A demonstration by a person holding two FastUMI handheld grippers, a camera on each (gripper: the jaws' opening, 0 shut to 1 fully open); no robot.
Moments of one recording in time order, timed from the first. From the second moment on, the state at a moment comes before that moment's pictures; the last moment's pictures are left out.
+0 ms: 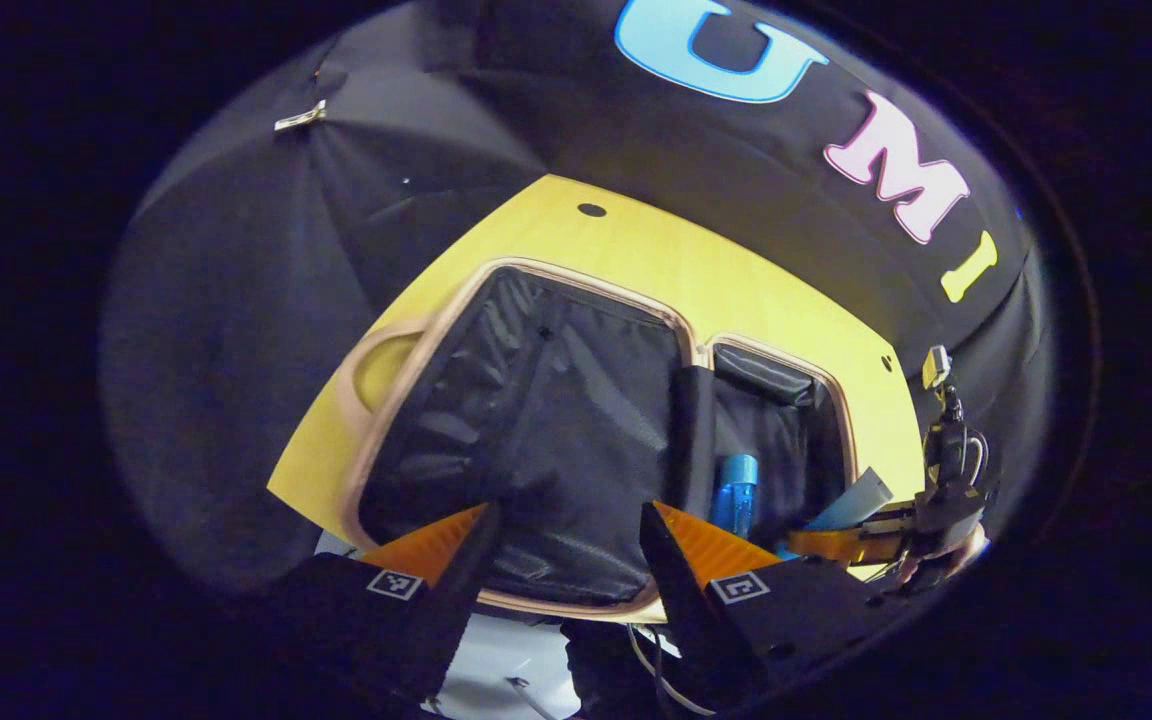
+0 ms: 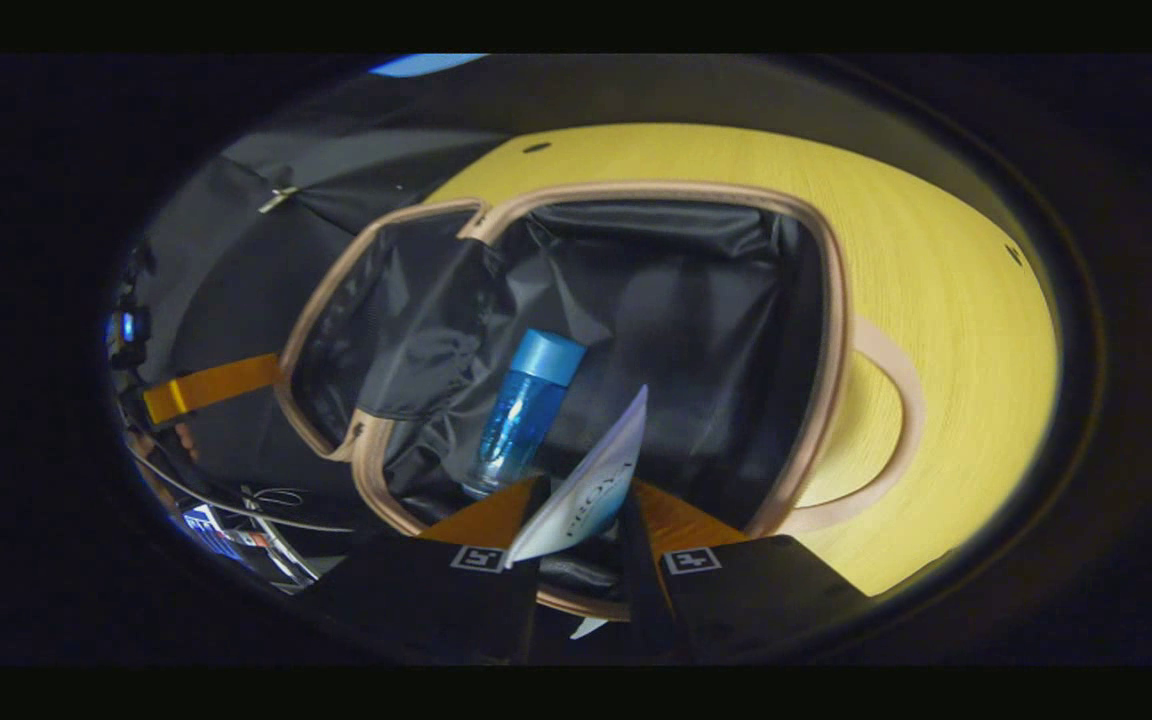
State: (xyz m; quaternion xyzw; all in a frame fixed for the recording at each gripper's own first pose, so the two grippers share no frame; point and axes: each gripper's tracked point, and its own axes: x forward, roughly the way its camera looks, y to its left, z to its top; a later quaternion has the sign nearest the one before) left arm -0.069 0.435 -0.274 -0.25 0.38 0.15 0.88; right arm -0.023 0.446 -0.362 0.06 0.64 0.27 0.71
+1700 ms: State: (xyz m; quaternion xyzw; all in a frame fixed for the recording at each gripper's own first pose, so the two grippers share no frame) left arm -0.017 0.643 -0.363 -0.21 0.50 0.24 0.80; right arm -0.001 0.439 -0.243 0.17 0.52 0.27 0.79
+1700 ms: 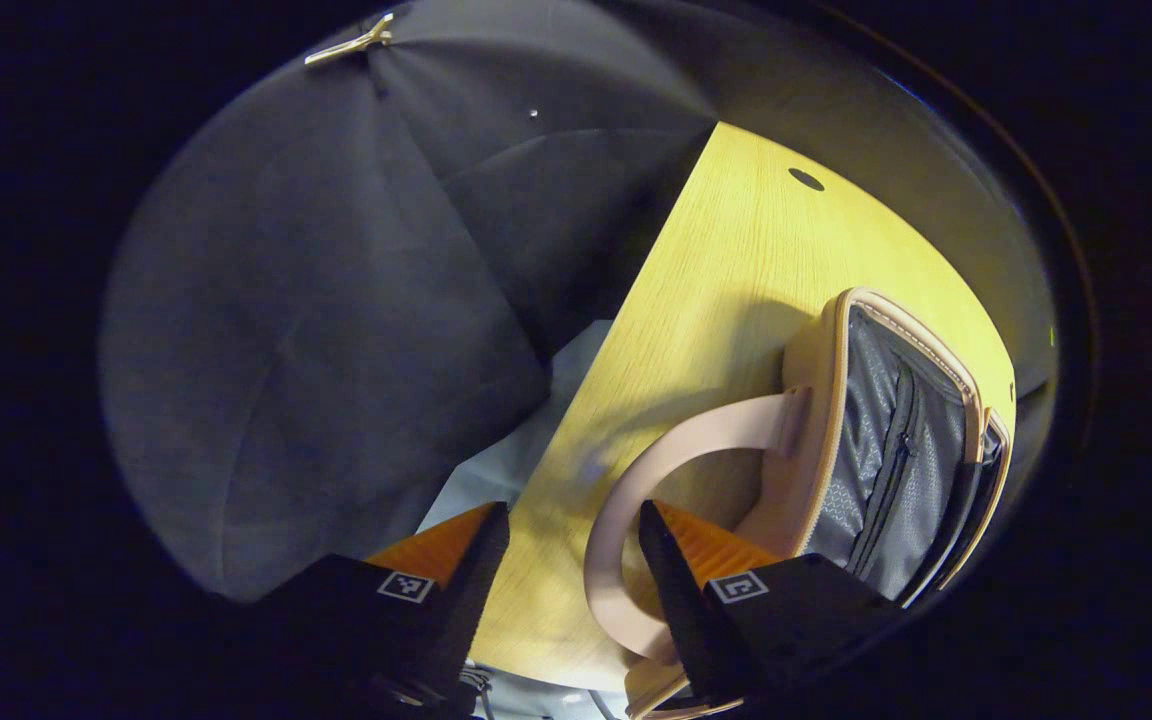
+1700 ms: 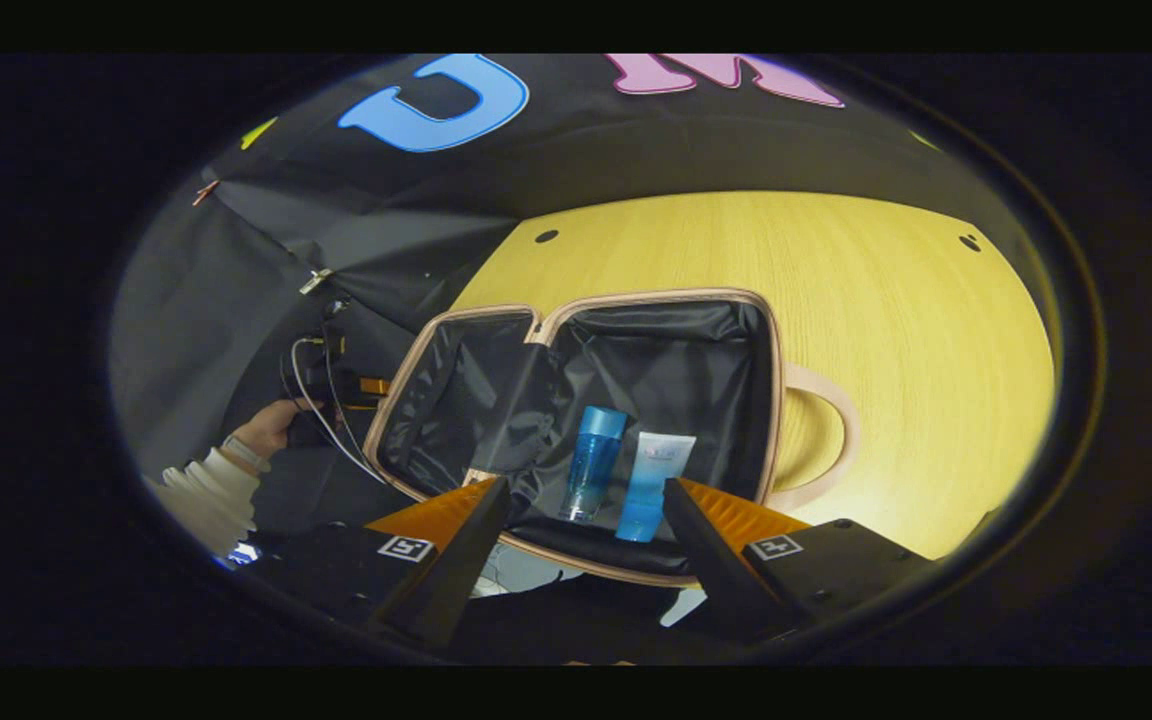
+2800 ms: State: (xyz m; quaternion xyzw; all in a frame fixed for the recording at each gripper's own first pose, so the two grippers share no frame) left arm 0.003 0.550 -0.124 -0.11 0.34 0.17 0.92; right arm 0.015 0.388 -0.213 0.17 0.45 0.31 0.82
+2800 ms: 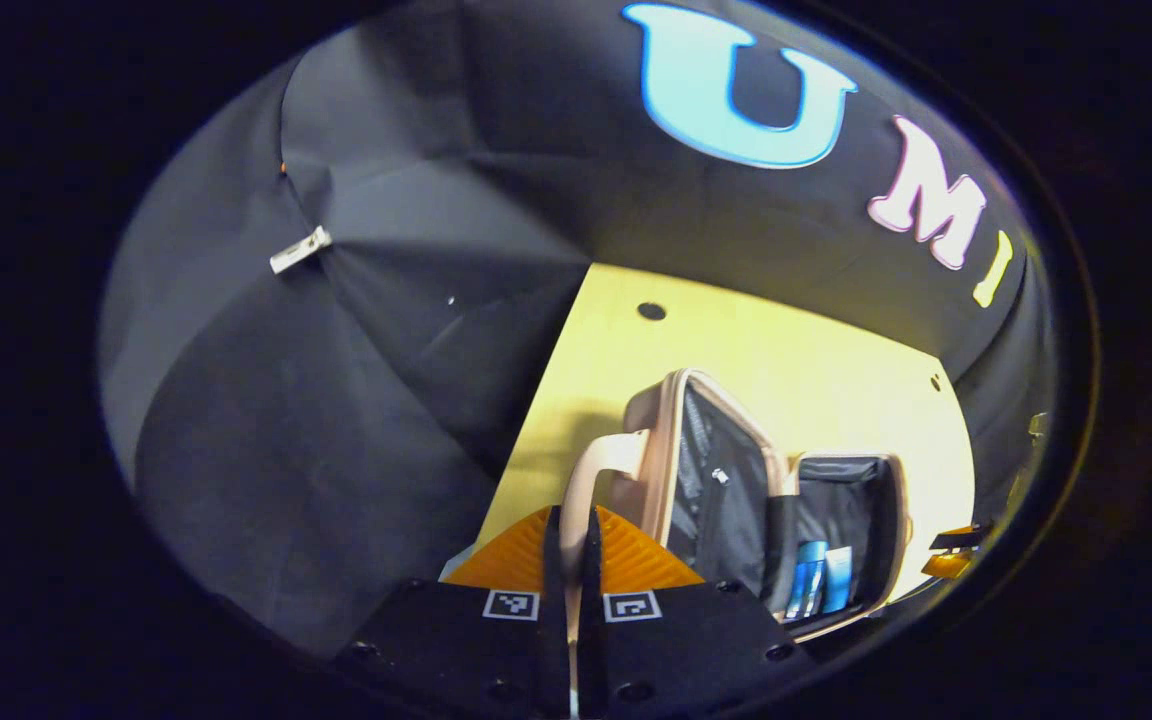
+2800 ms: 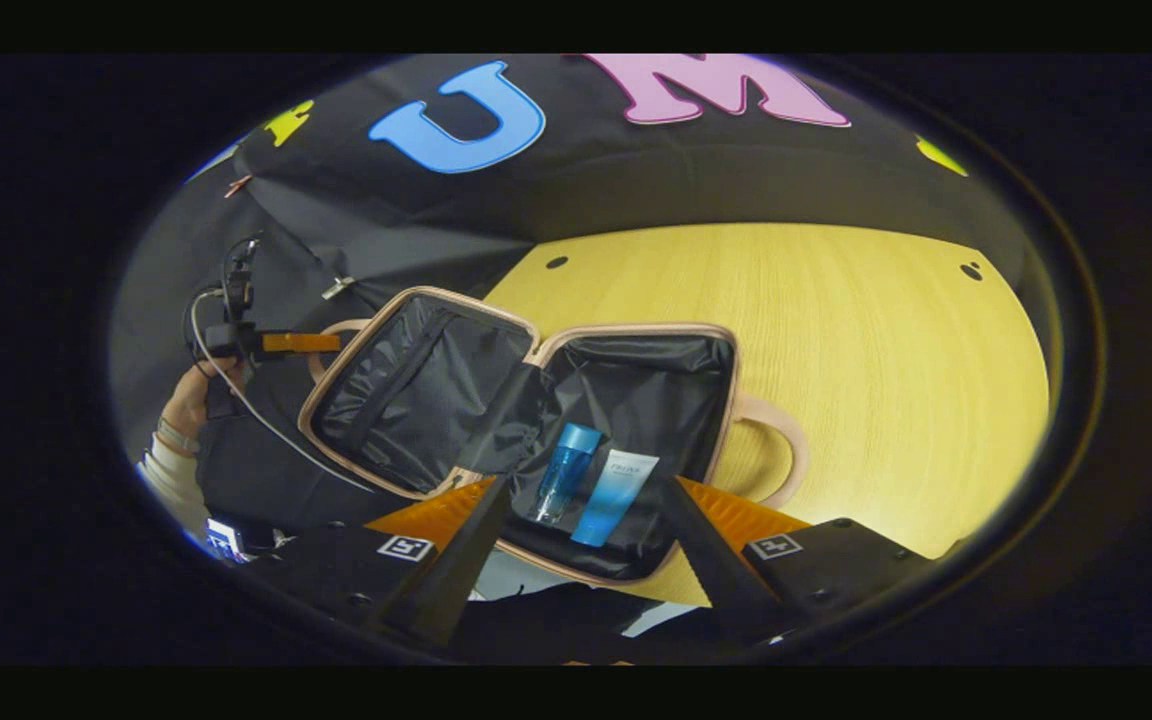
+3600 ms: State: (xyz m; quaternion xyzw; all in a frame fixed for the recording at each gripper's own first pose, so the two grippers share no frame) left arm 0.085 0.176 -0.054 -0.13 0.29 -0.04 0.95; right arm 0.027 0.187 -0.206 0.20 0.42 0.26 0.85
